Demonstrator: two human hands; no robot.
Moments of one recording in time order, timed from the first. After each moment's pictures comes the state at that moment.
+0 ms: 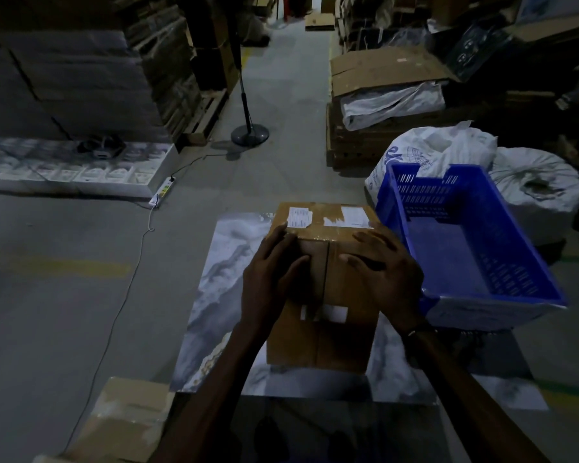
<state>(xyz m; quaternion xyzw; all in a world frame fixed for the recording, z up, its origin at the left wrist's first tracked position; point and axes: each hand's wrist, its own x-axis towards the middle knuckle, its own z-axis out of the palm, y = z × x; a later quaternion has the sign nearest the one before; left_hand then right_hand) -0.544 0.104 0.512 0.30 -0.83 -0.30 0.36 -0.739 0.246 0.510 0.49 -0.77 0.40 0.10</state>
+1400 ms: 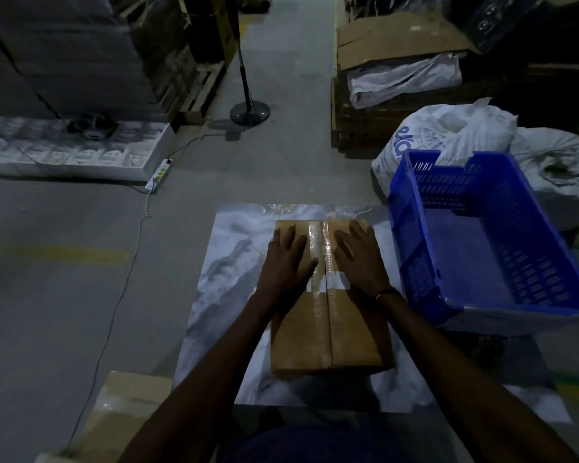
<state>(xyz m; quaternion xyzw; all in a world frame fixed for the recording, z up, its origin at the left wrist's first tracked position) -0.610 0.016 0.410 0.28 -0.93 -0.20 0.15 -0.802 0.132 0.383 0.49 -0.82 0.26 -0.11</state>
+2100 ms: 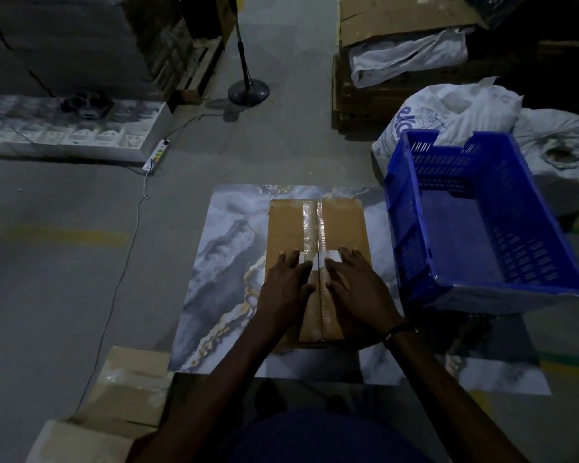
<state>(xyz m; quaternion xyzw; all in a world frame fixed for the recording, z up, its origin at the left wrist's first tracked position) -0.570 0.099 0.436 0.32 -0.91 -0.26 0.02 -0.726 0.219 0.426 0.48 -0.83 0.18 -0.21</state>
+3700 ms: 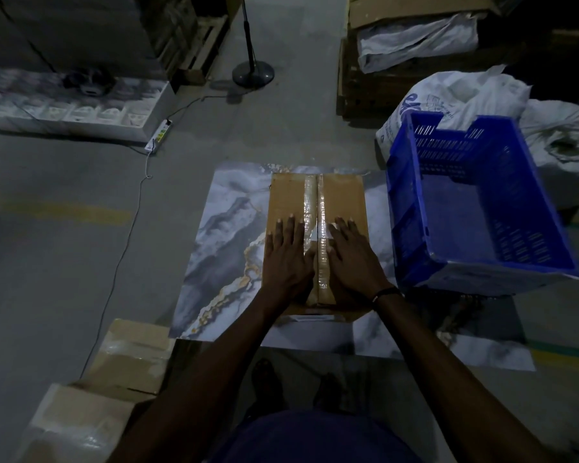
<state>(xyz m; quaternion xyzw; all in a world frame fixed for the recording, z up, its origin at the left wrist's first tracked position) -0.578 0.111 0.390 0.38 -0.91 -0.18 0.05 -0.727 0.214 0.410 0.52 -0.82 0.16 -0.17</state>
